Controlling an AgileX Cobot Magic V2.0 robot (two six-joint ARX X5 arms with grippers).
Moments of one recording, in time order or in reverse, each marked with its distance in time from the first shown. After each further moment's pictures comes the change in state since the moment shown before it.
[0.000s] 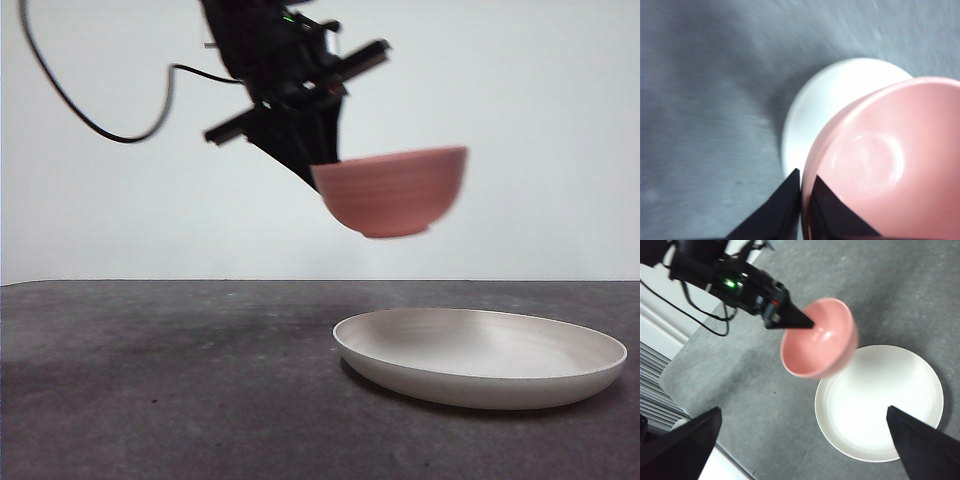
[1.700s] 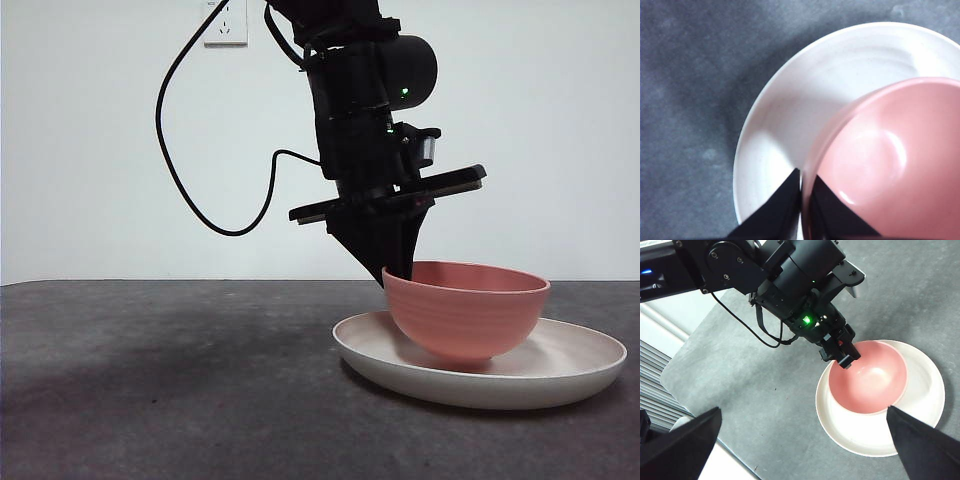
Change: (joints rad) left arm -0.106 0.340 0.265 -0.099 -0.079 0.072; right arm 0.000 0.000 0.000 -0.019 0.000 0.000
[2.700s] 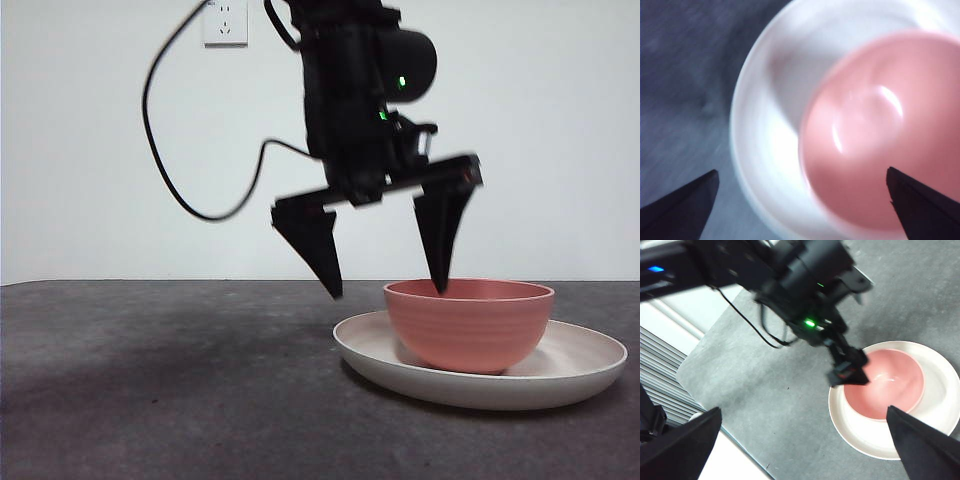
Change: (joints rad) left arm -0.009 -0.043 0.005 -0.135 0.004 0.008; right arm 0.000 0.000 0.000 0.000 -0.052 0.000
